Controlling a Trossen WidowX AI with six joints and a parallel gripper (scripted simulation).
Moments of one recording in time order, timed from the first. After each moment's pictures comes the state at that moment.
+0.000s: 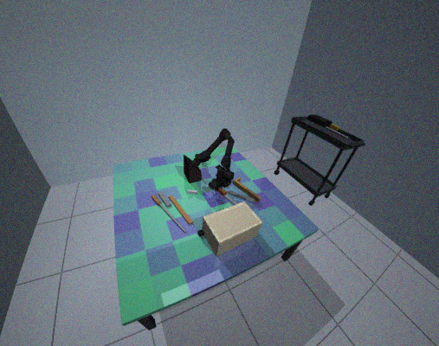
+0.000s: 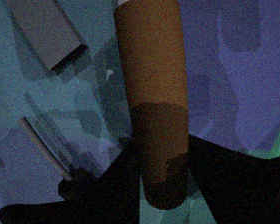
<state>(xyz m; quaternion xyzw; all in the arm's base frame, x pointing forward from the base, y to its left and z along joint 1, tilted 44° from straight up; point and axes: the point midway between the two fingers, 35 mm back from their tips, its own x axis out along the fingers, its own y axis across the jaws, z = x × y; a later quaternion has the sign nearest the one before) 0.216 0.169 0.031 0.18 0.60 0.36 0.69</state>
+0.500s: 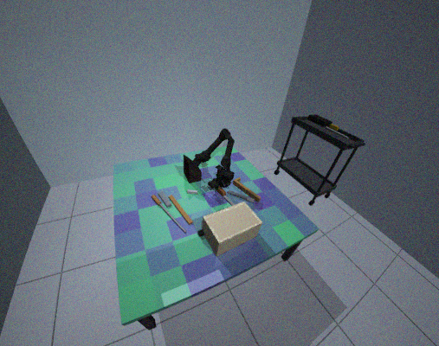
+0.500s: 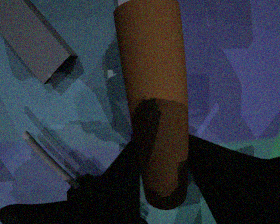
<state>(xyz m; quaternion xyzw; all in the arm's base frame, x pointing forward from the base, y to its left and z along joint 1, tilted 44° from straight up) 0.216 0.169 0.031 0.22 0.62 0.32 0.68</state>
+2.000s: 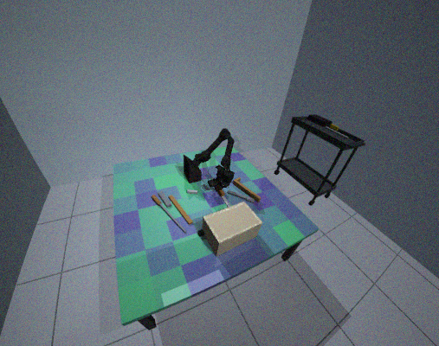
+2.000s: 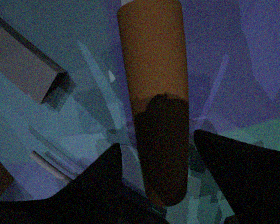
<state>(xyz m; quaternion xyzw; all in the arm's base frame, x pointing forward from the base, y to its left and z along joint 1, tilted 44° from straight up) 0.215 0.170 0.031 0.28 0.65 0.26 0.66</state>
